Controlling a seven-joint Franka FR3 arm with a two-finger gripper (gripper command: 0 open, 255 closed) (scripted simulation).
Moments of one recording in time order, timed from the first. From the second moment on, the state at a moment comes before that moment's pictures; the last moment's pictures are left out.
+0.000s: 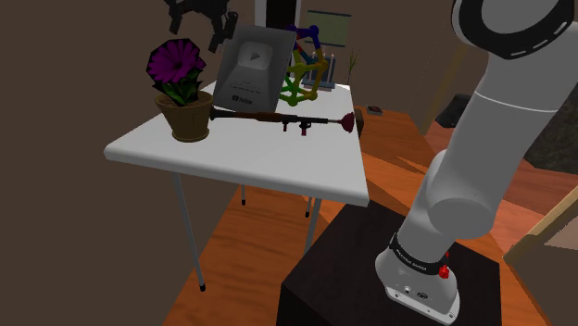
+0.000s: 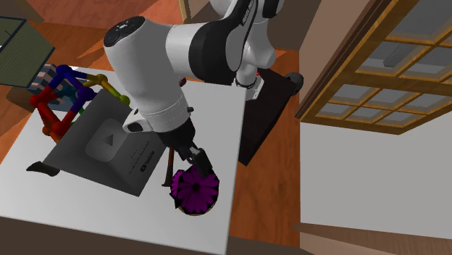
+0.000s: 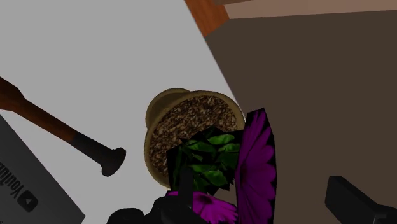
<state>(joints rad) 0.13 0.01 0.05 -1.52 0.38 1.80 0.28</state>
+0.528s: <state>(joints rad) 0.13 0.00 0.05 -1.60 0.39 1.87 0.26</state>
